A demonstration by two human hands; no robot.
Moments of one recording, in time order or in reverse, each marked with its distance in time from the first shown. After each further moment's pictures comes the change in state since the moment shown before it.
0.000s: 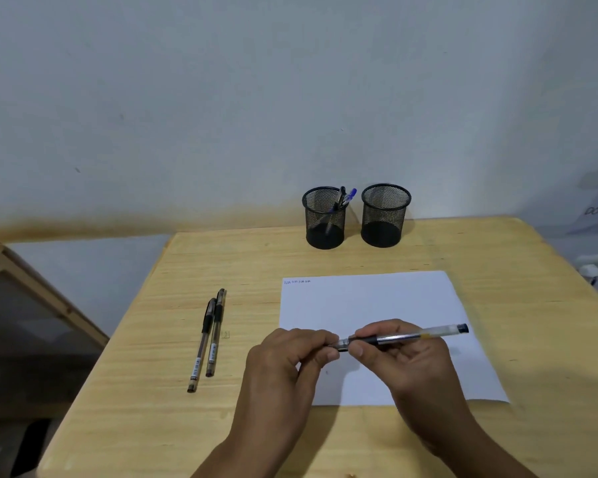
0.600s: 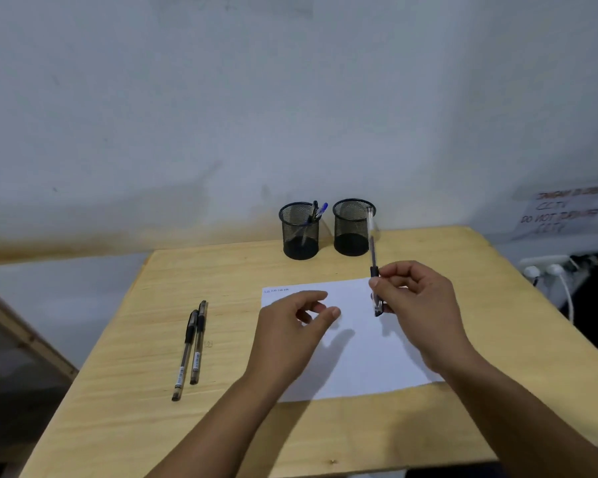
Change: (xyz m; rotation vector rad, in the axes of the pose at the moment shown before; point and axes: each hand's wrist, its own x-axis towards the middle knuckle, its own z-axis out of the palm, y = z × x) left_hand 0.044 0.006 0.024 -0.155 -0.147 -0.247; right_hand 0.038 -0.032 -0.033 -0.236 0.288 -0.061
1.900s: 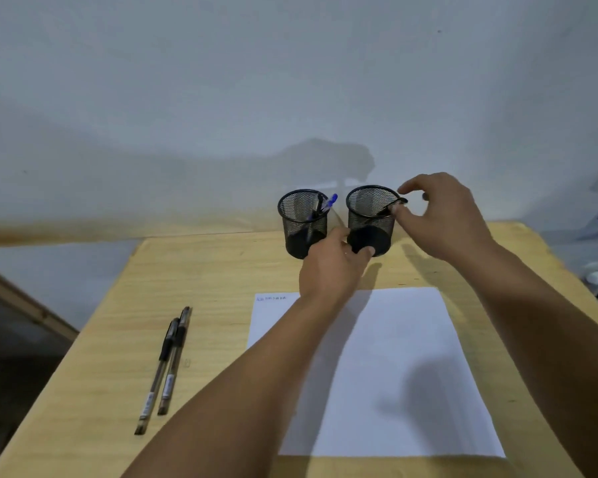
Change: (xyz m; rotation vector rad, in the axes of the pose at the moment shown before) left_hand 0.156 0.005 0.090 0.224 0.060 -0.143; right_hand 0.192 0.001 0.001 -0.753 -0.069 -0.396
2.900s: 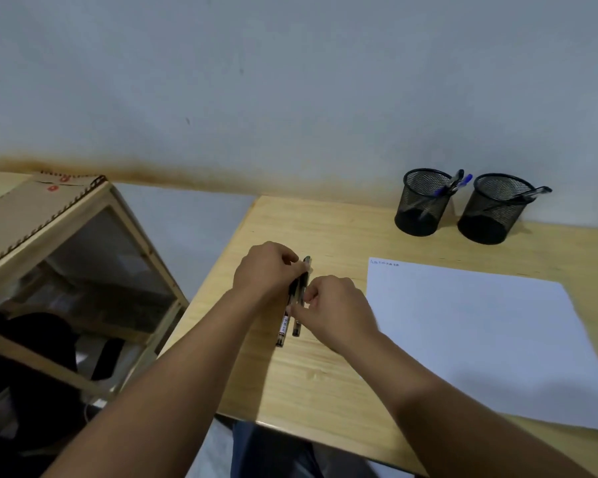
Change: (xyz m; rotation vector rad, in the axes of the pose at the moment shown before) left_hand -0.060 -0.189 -0.208 0.299 0.051 -0.201; right_hand -0.184 -0.218 0.161 0.085 -0.601 -0.012
